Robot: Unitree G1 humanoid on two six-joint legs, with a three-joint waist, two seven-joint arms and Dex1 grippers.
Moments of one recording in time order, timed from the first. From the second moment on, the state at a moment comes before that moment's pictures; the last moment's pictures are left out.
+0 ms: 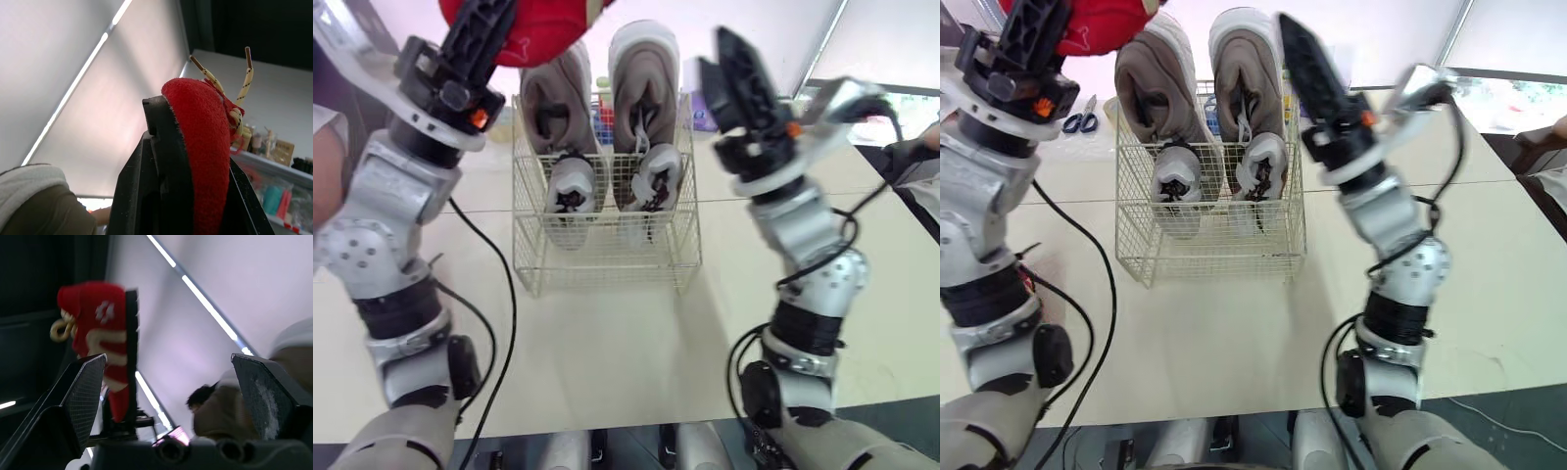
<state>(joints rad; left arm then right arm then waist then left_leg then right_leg) -0.83 0.39 0.39 -0.25 -1.58 0.65 -0.22 -0.80 -0.01 -0.27 -0.27 1.33 0.66 0.25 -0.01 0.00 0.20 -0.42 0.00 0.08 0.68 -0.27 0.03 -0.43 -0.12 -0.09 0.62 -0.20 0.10</state>
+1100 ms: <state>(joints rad) -0.69 0.34 0.24 -0.35 -1.38 0.61 -0.24 -0.97 -0.10 -0.21 -0.16 1.17 0.53 0.33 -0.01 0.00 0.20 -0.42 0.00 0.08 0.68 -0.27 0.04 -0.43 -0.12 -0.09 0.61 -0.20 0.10</state>
